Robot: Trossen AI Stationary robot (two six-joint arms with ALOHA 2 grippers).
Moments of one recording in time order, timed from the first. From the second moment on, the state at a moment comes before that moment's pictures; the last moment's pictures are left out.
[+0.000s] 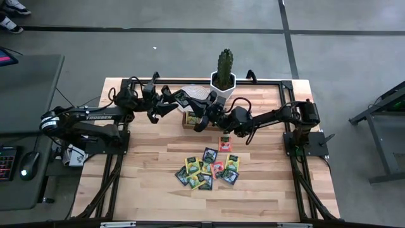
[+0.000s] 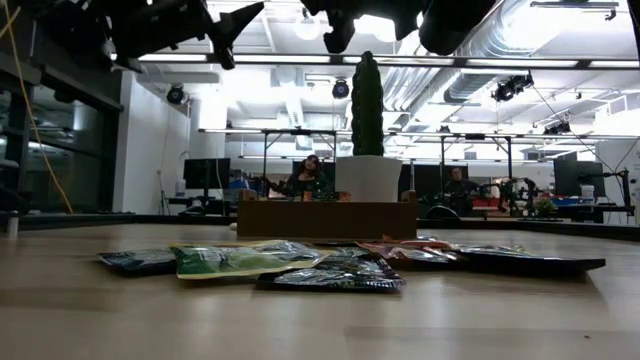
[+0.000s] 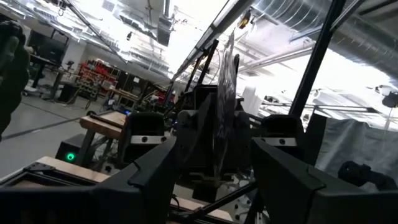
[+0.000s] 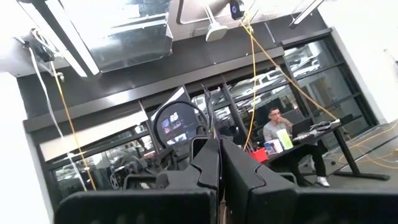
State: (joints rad) left arm 0.41 1.08 0.46 1.07 0.46 -0.58; right arm 0.00 1.85 1.14 1.28 0.37 0.24
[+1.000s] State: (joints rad) left arm 0.40 1.21 0.56 1.04 0.48 -0.55; right arm -0.01 1.82 1.14 1.21 0.36 0.23
